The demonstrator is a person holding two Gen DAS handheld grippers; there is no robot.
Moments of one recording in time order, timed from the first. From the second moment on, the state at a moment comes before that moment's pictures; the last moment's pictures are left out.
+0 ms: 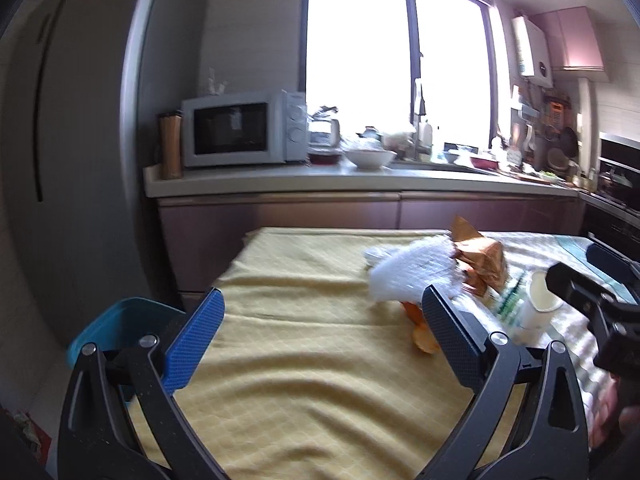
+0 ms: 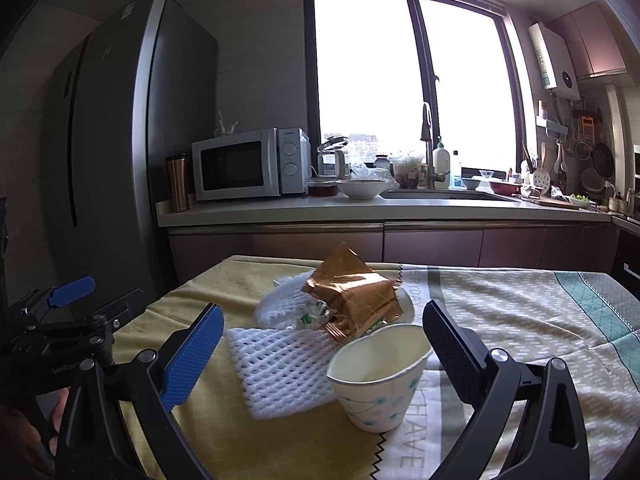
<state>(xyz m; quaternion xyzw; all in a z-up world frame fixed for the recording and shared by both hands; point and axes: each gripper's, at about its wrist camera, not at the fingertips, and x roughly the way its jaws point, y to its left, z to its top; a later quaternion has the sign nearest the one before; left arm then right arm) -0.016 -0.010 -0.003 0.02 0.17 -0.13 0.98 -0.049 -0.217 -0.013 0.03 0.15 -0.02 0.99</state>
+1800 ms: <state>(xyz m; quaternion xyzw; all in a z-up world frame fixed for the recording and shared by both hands) 0.020 0.116 0.000 -0.10 0.27 -0.27 0.92 0.023 -0.169 -0.020 0.15 0.31 0.26 0.90</state>
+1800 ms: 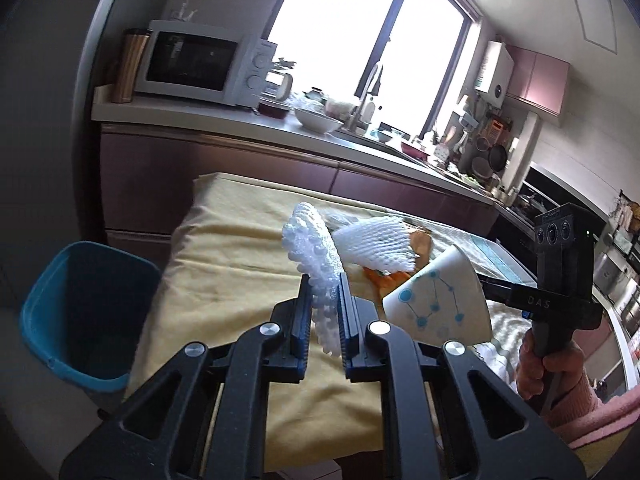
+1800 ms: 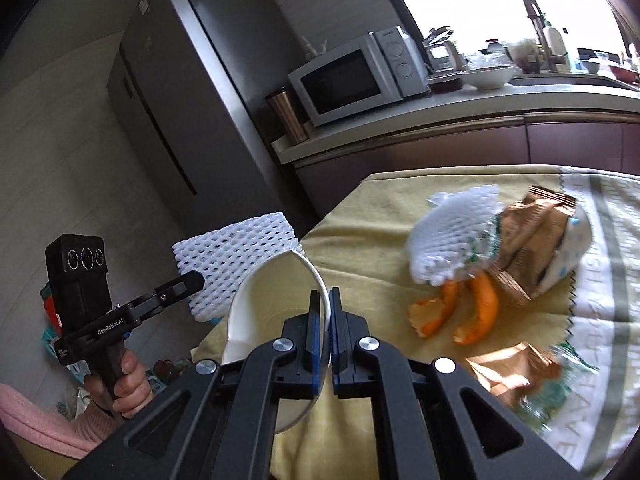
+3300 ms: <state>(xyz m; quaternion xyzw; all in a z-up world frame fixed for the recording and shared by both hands) 0.087 0.230 -0.058 -0.11 0.30 -0.08 0.94 0.142 -0.007 -0.030 0.09 0.39 0.35 0.85</state>
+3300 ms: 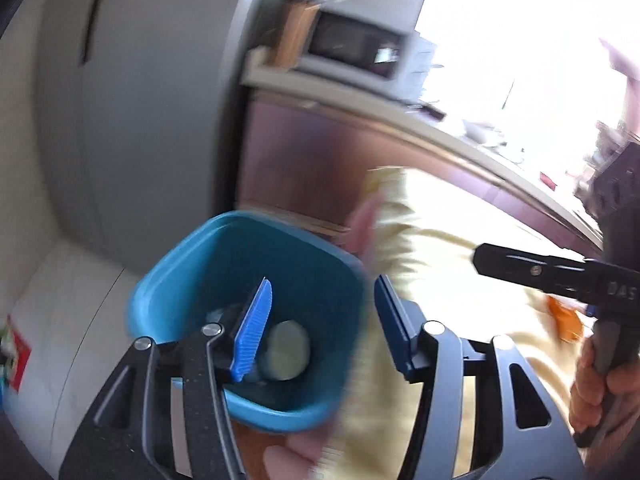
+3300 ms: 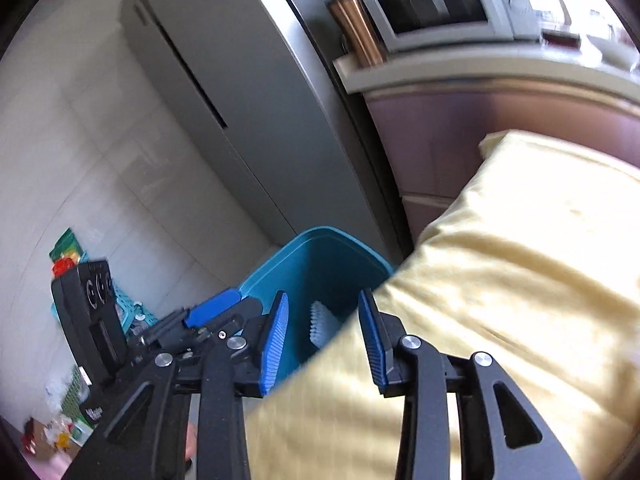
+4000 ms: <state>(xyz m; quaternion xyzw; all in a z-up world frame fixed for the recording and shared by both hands) 0.017 -0.017 -0.050 -0.01 0.33 -0.43 0.84 0.000 -0.285 -0.051 0.18 0.34 0.05 0.92</state>
